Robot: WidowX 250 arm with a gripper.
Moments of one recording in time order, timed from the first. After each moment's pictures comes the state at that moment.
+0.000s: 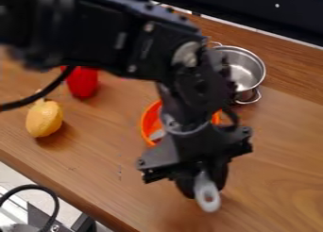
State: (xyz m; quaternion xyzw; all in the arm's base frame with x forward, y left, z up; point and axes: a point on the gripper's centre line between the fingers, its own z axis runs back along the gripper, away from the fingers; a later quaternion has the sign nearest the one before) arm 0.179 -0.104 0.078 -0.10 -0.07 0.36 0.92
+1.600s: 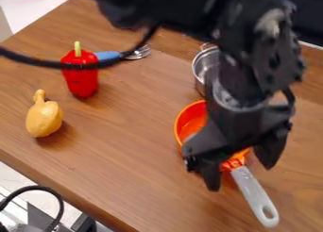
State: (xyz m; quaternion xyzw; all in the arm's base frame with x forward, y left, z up) arm 0.197 -0.122 0.099 -0.08 -0.05 0.43 0.90
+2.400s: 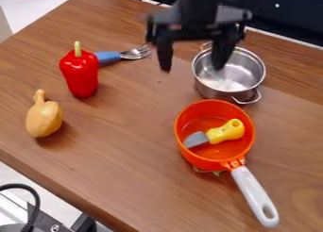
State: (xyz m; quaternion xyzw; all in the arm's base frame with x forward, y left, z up) arm 0.293 -0.017 0.133 0.04 -0.10 0.31 0.94
